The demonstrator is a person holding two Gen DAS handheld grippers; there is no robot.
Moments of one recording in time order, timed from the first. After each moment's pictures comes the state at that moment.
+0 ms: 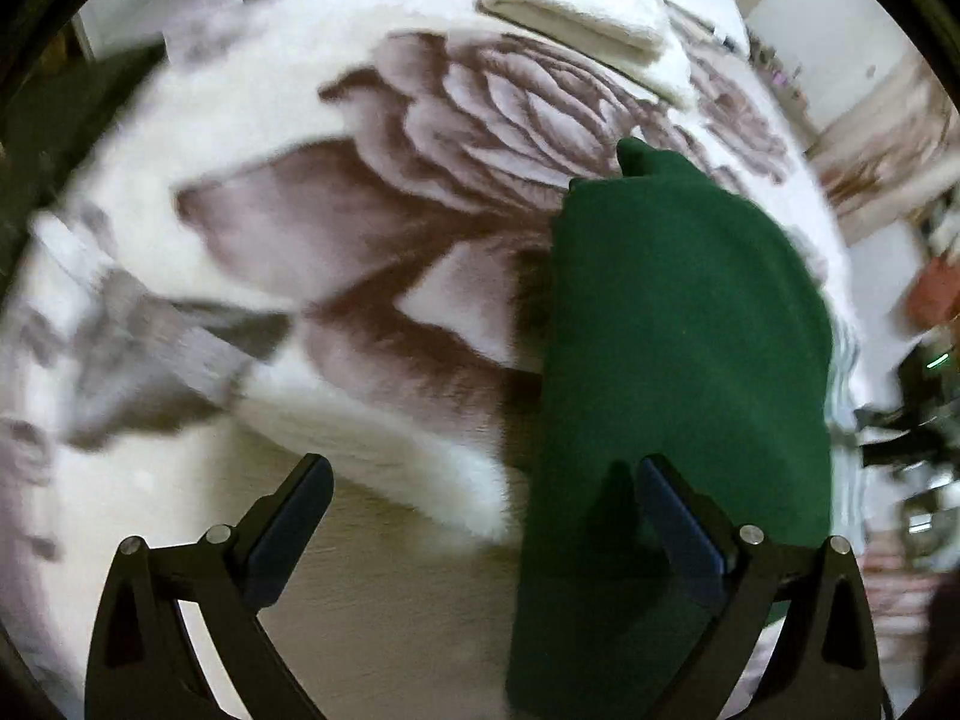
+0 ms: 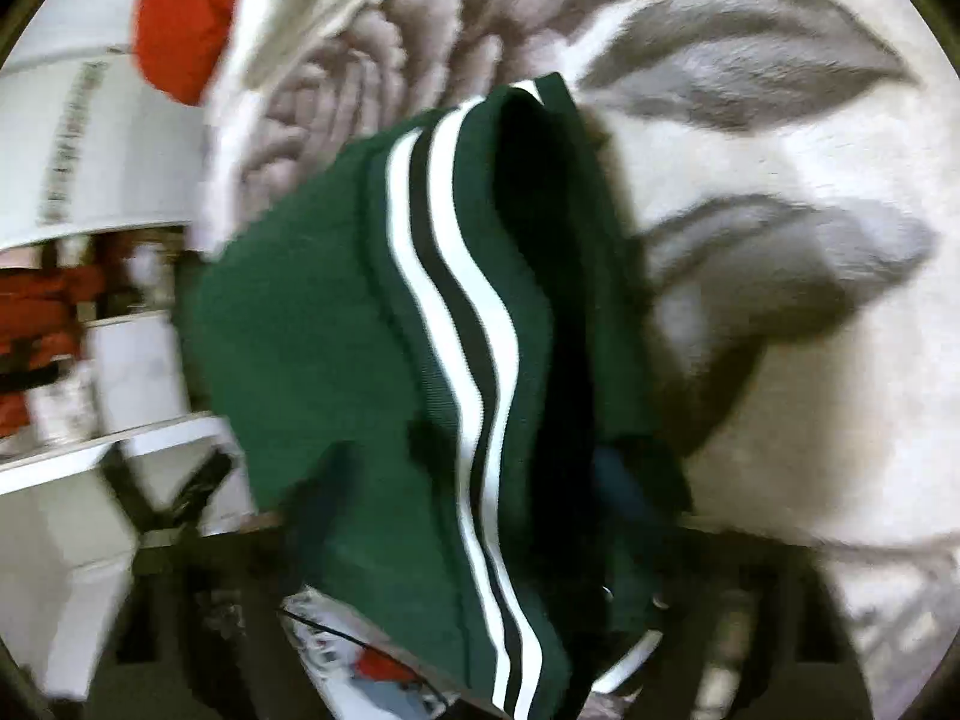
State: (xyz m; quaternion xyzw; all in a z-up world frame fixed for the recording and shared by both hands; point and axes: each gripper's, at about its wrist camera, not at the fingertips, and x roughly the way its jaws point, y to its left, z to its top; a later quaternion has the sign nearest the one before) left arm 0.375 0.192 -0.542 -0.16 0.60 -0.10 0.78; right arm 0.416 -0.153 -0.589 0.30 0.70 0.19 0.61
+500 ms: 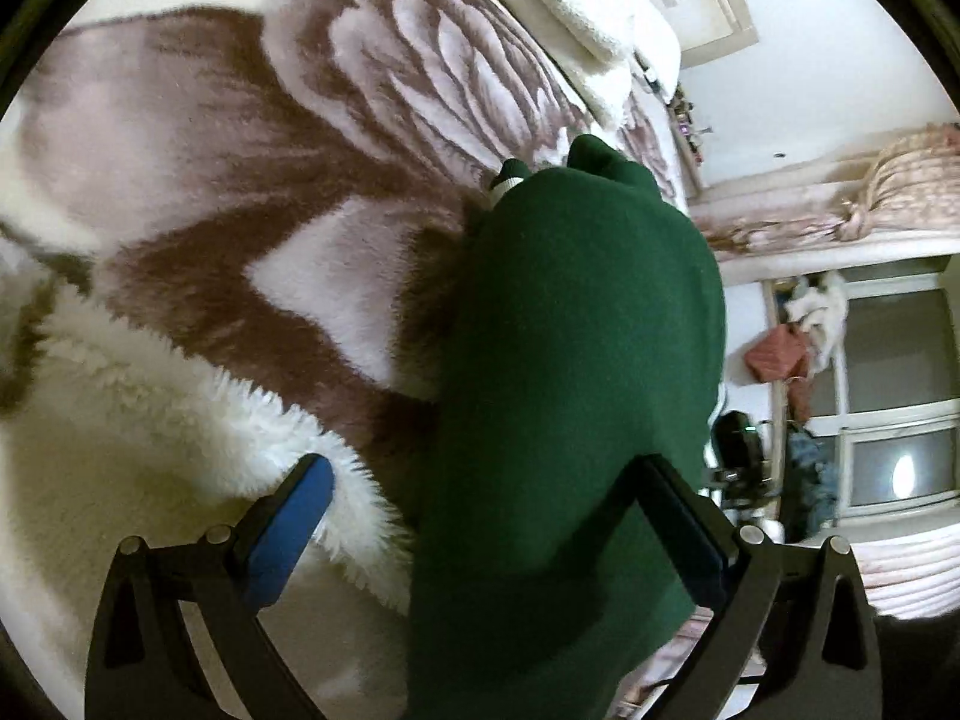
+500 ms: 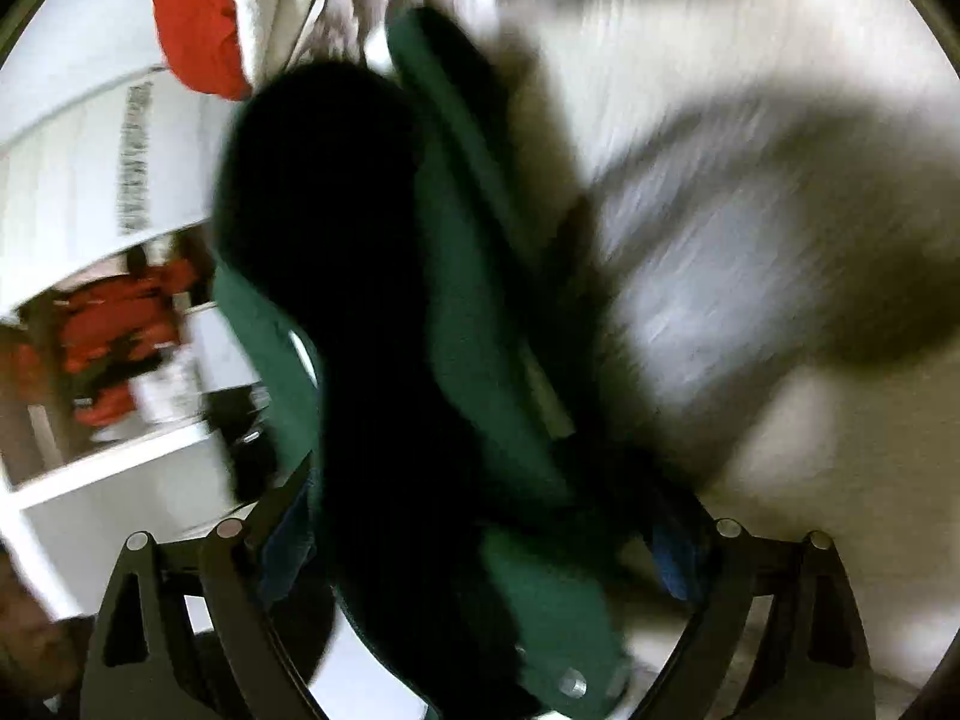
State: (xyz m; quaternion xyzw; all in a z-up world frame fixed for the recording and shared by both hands) left arm 0.405 0.194 -0.593 -0.34 0.57 -0.24 0.71; right arm 0.404 -0.167 -0.673 0.41 0.71 0.28 0.51
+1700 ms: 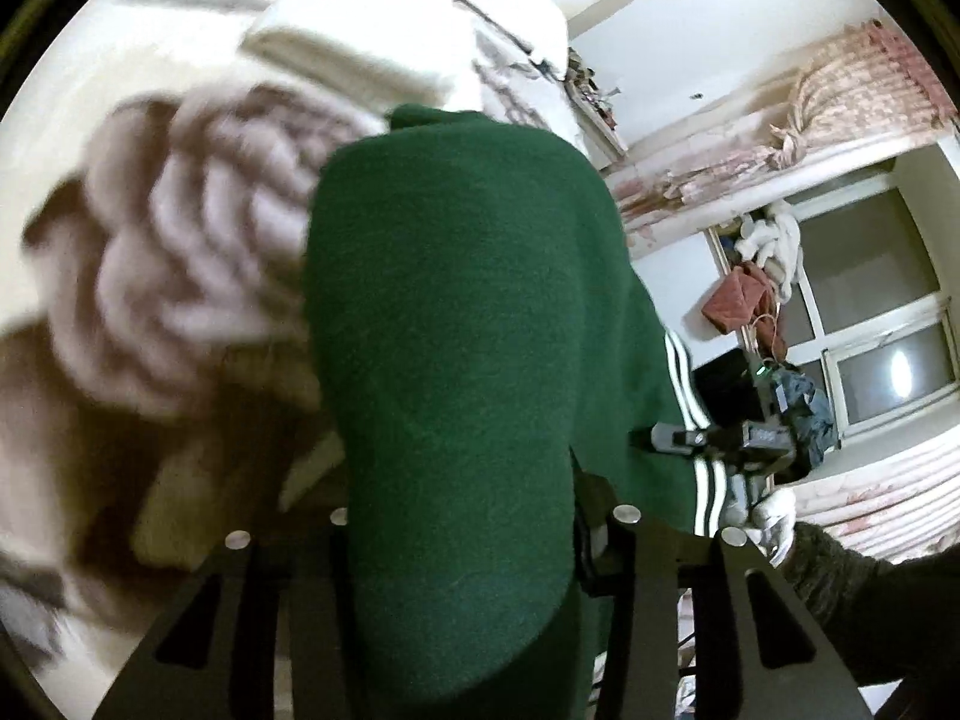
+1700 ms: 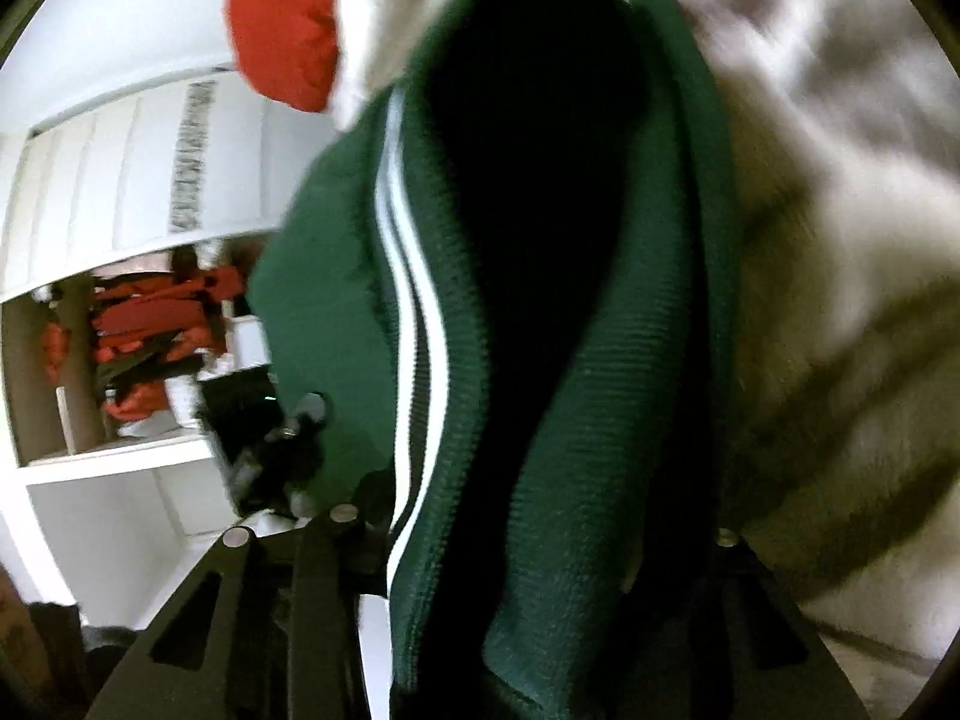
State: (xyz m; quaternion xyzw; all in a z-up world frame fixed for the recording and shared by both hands) left arm 0.489 0.132 -0.503 -0.24 0.53 -0.33 0.74; right arm 0.464 -0.128 -0.559 0.41 0.63 0.31 0.58
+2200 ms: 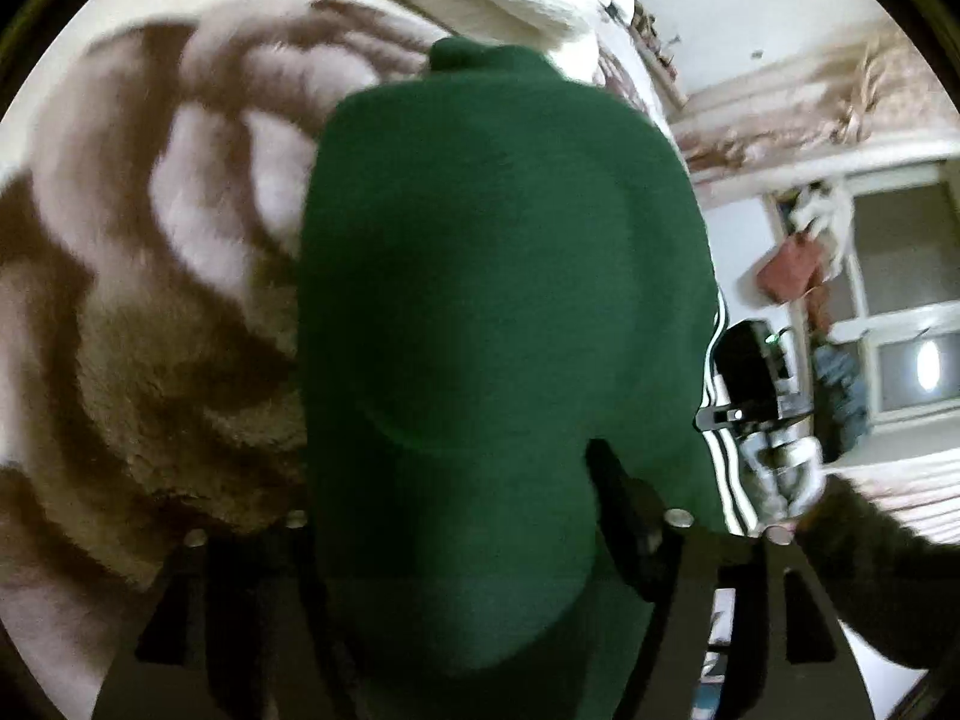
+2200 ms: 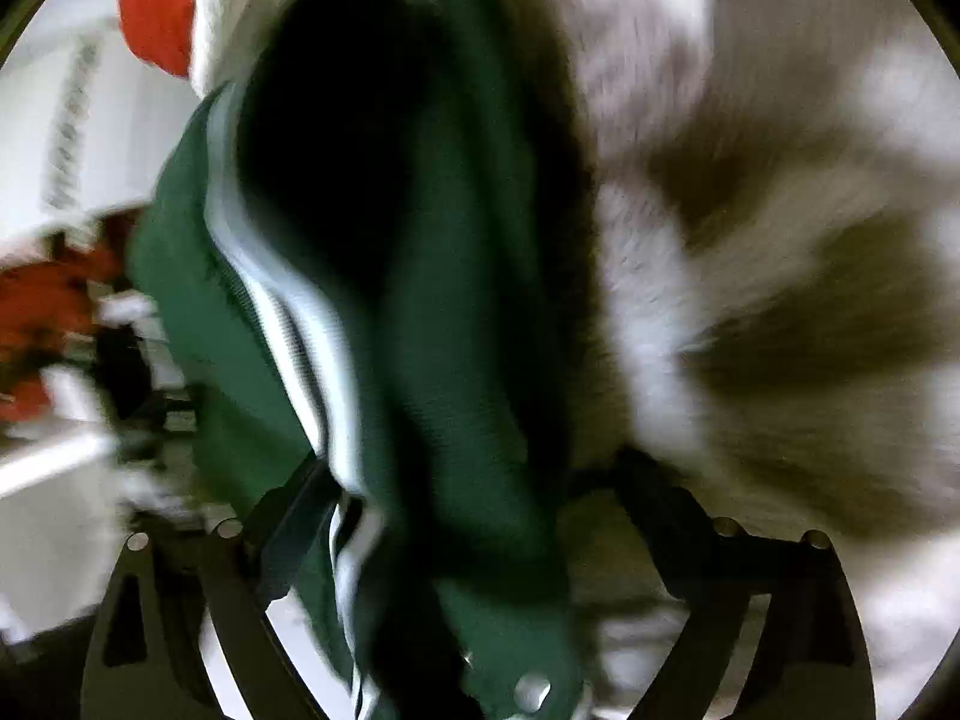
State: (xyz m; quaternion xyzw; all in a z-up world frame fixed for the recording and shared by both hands) left arm 0.554 0.150 -0.617 -0.23 0.61 -0.32 0.69; right arm 0.562 -0.178 -0.650 0.33 0.73 0.25 0.54
